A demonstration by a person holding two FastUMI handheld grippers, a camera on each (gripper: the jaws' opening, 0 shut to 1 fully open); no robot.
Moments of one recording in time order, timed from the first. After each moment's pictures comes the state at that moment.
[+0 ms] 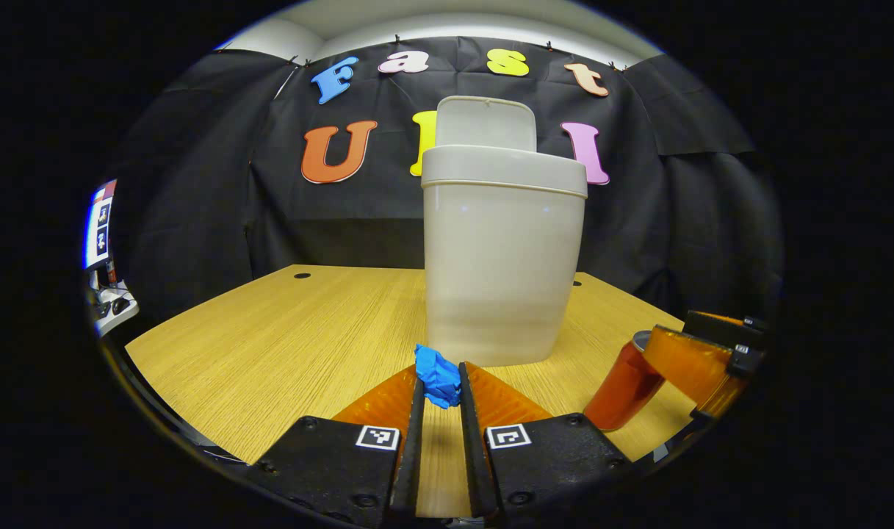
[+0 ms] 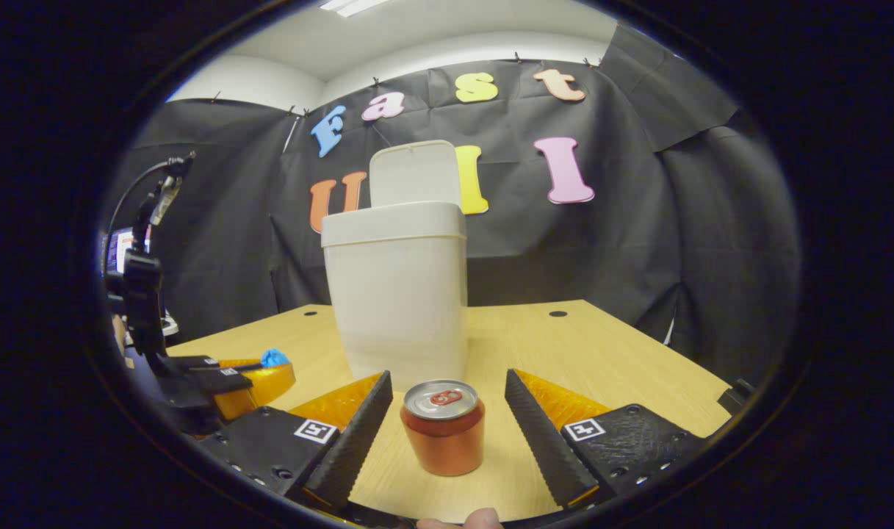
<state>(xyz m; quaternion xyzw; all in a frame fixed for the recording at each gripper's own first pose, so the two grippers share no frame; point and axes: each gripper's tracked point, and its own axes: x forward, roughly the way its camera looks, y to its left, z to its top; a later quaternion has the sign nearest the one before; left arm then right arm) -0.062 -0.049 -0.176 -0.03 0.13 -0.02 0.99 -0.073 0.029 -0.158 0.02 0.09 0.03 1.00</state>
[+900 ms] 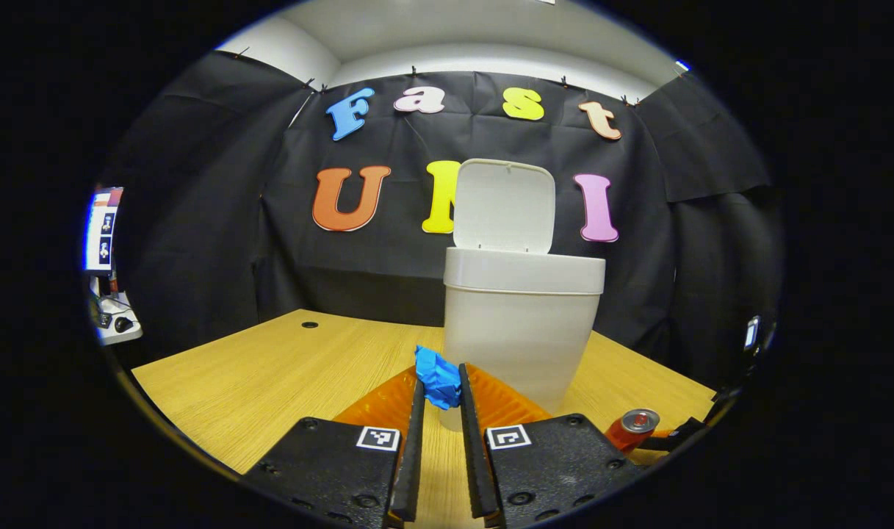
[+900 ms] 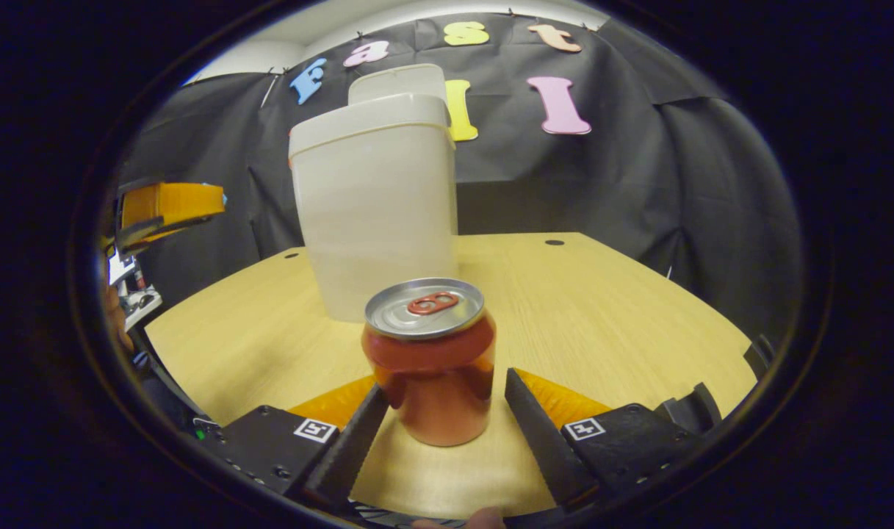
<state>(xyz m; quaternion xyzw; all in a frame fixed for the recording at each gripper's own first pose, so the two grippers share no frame) -0.032 -0.021 -0.078 -0.05 0.04 0.00 1.00 -0.061 0.023 -0.242 0.03 0.22 0.01 0.98</state>
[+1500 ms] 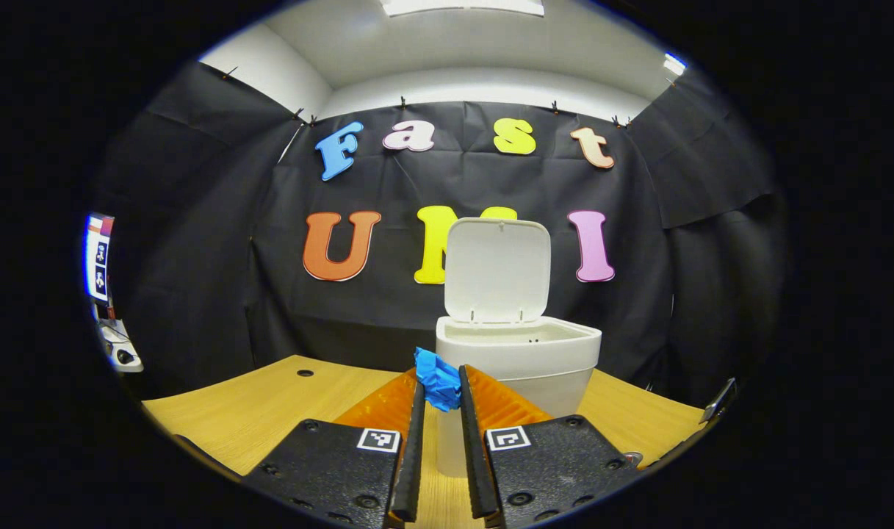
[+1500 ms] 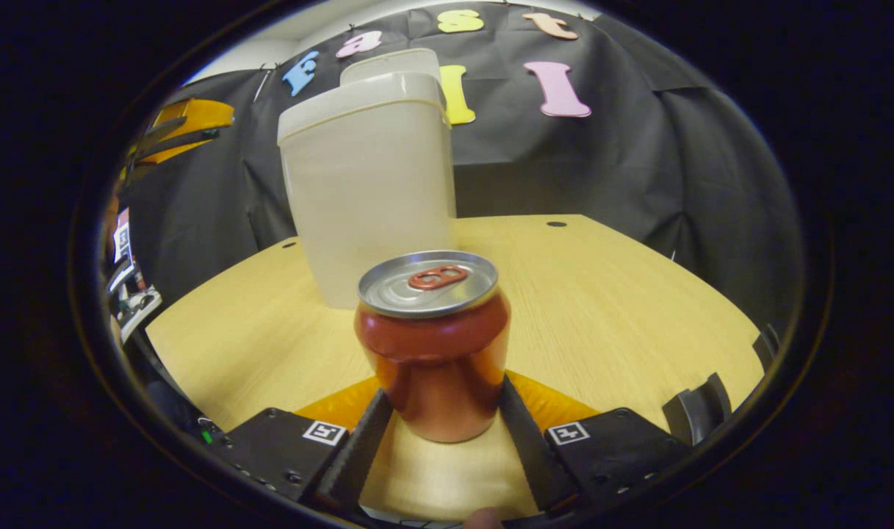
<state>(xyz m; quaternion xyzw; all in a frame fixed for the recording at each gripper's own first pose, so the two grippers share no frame) 0.001 -0.022 -0.001 -0.03 -0.03 -0.02 1.00 -0.058 0.024 -0.249 0.04 0.24 0.01 0.97</state>
